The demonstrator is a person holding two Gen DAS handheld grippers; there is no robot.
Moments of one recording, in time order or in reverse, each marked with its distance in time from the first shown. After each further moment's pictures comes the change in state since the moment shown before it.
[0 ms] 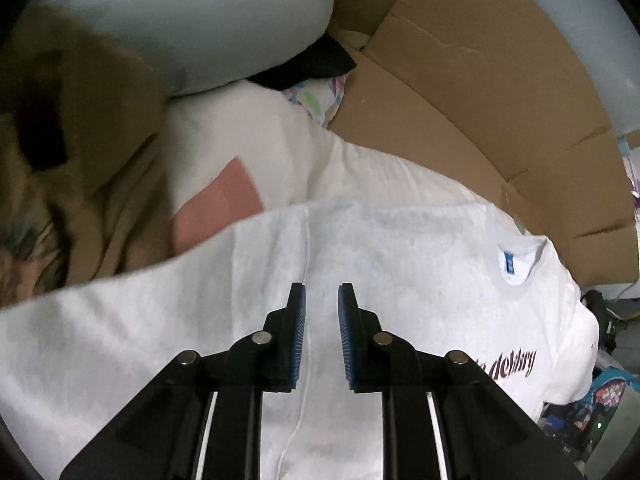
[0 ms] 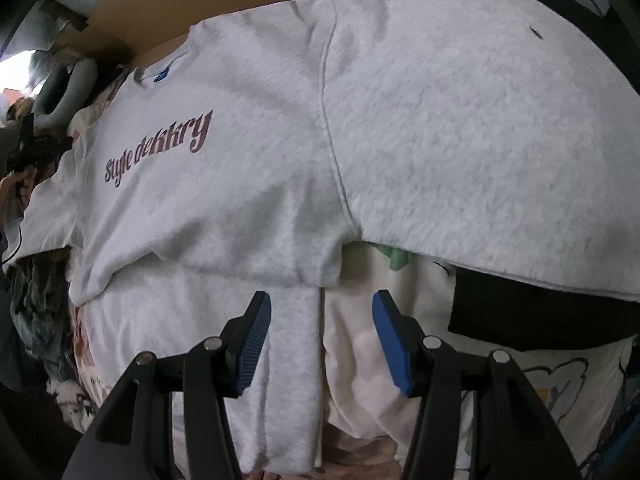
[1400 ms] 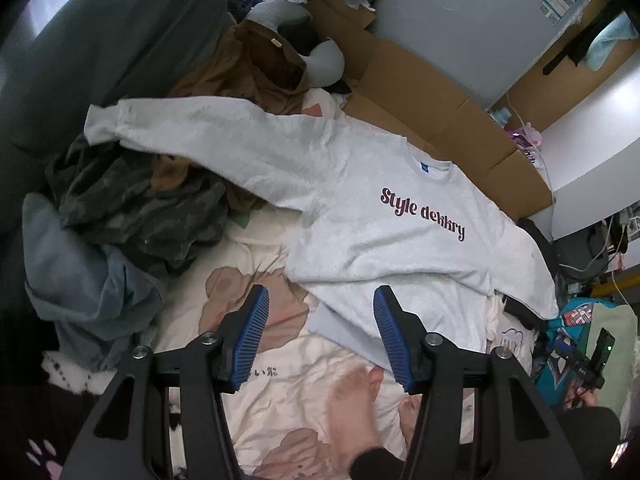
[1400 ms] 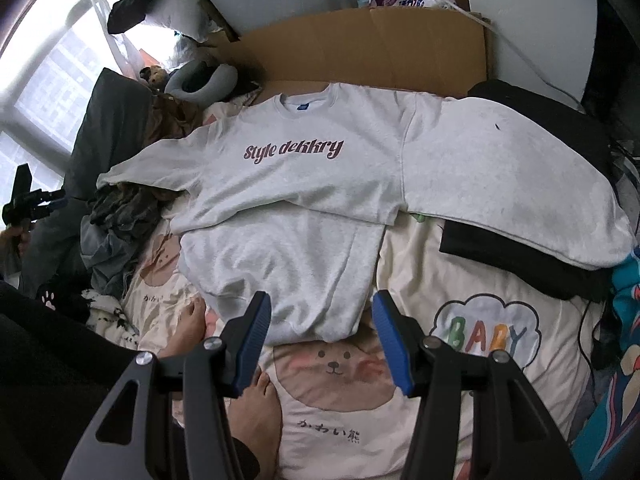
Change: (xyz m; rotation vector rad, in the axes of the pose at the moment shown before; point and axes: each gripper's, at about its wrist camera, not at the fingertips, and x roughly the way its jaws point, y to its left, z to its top) left arm -0.319 0.003 -0.349 -0.062 -0.190 0.014; right arm -0.200 0.014 -0.147 -0.259 -0.225 0.179
